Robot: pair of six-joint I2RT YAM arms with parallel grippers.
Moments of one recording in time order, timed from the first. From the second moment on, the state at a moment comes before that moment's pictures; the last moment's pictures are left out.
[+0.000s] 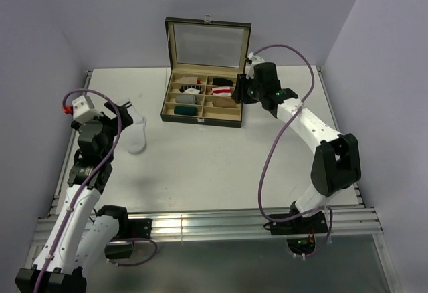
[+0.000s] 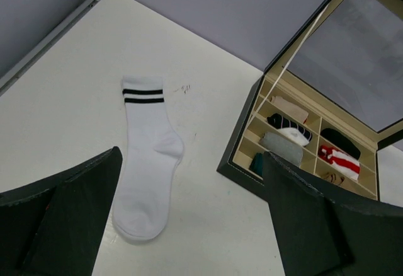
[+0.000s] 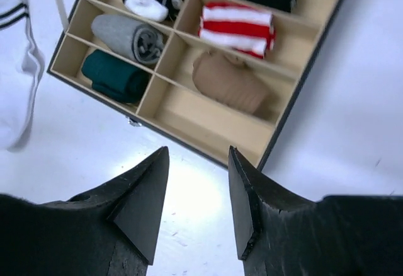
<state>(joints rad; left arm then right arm) -0.15 0.70 0.68 -0.10 -0.37 -0.47 0.35 1.64 1.37 -0.29 -0.15 0.21</state>
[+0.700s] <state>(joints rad) -0.15 0.93 0.74 -0.26 -0.31 -0.49 0.40 1.75 1.06 -0.20 -0.07 0.54</state>
